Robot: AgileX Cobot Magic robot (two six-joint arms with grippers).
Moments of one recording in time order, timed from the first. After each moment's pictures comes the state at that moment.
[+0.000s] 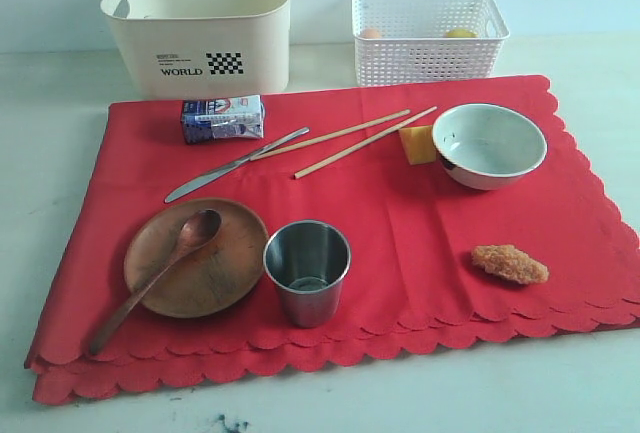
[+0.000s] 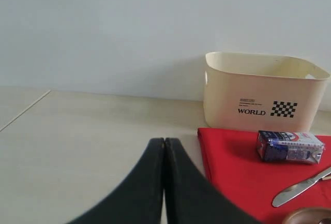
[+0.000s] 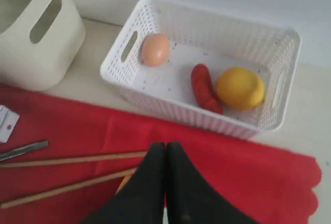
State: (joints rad) left arm 0.08 0.01 0.00 -0.04 0.13 0.01; right arm 0.08 1.88 -1.61 0.42 0.70 -0.41
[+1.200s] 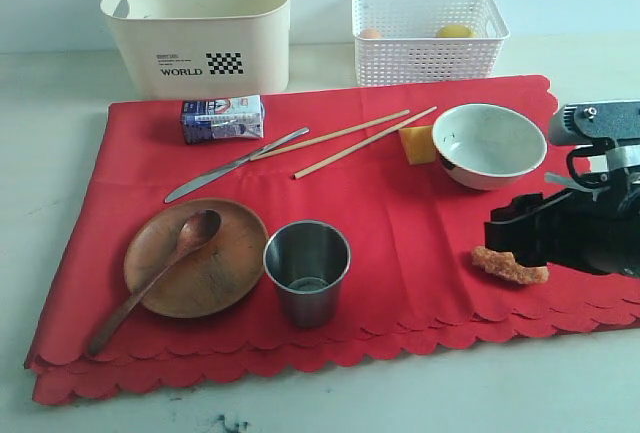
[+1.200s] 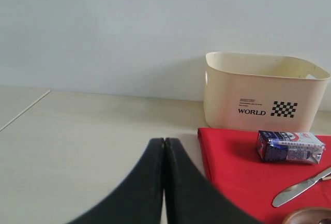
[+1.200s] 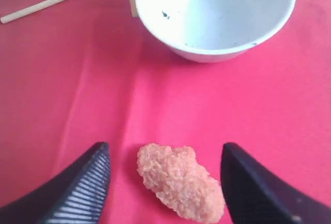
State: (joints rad) left arm 0.08 0.01 0.00 -0.04 0.13 0.01; right arm 0.40 1.30 -0.33 0.66 -0.11 -0.39
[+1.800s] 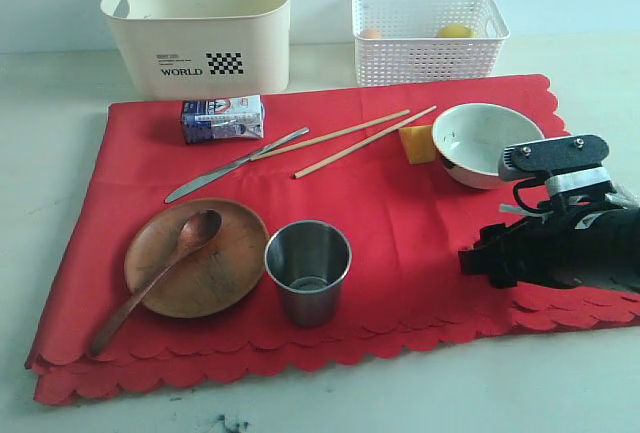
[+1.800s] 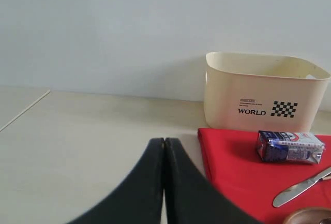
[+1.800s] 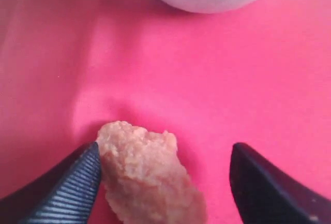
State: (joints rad) left arm 0.08 0.01 0.00 -0.04 0.13 0.01; right arm 0.40 1.64 -0.40 0.64 -0.22 -0.42
